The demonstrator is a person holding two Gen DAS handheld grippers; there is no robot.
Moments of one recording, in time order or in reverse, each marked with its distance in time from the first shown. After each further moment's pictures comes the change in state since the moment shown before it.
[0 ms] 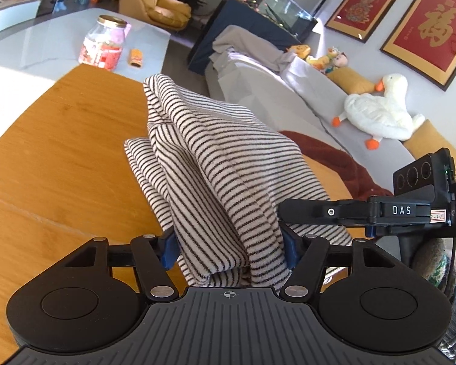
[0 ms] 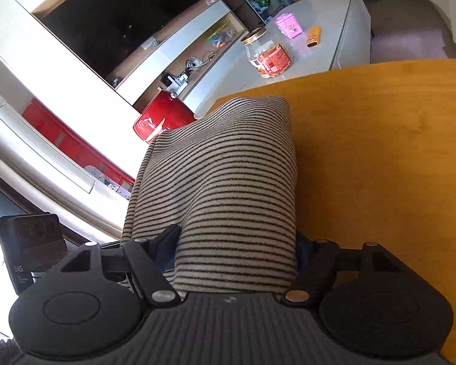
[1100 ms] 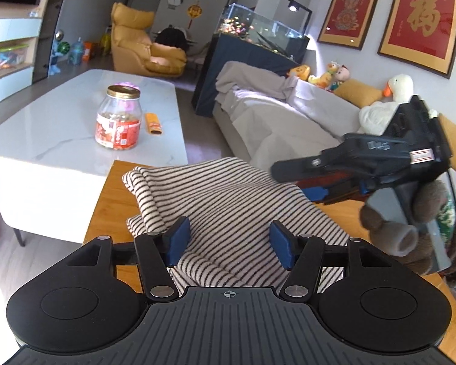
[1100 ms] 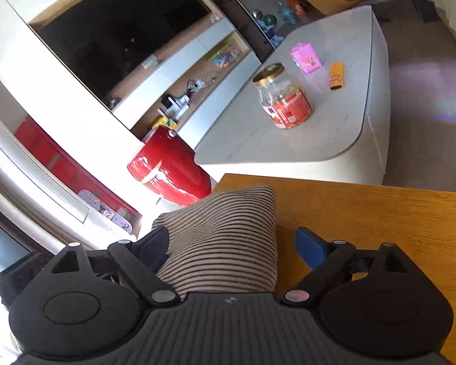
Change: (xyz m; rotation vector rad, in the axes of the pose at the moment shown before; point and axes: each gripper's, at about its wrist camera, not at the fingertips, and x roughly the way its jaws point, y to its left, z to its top) left arm 0.002 0.045 0.072 0.190 -0.120 0.056; right arm 0.094 0.011 0.127 0.000 -0.023 0.001
